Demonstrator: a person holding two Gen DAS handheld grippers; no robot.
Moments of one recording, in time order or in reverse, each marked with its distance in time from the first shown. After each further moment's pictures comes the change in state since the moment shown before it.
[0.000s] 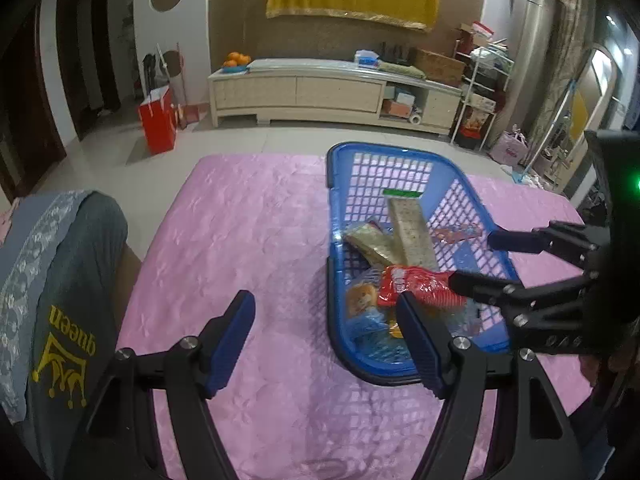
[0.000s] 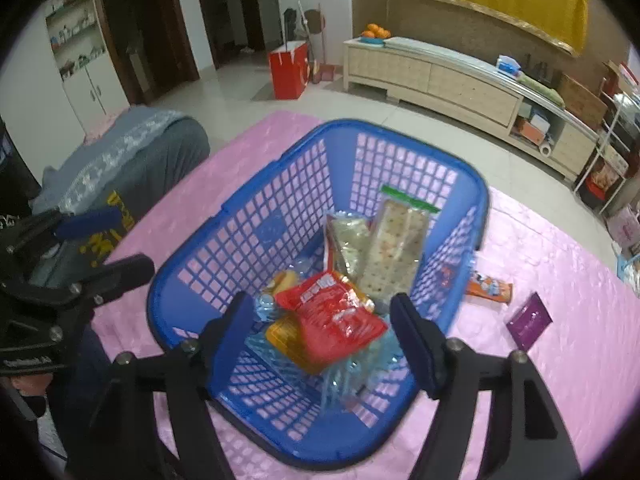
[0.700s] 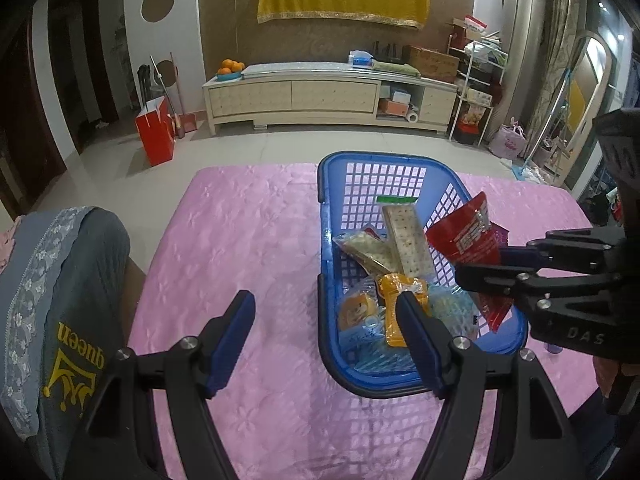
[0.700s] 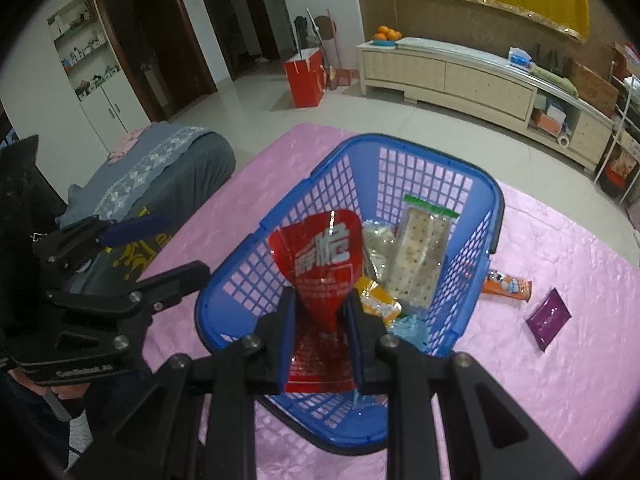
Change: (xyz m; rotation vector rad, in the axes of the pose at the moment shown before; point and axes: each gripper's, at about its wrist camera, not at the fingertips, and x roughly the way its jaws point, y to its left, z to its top) left arm 0.002 -0.006 0.013 0.033 0.005 0.015; right arm -0.006 0.004 0.009 0.033 -0.001 0.103
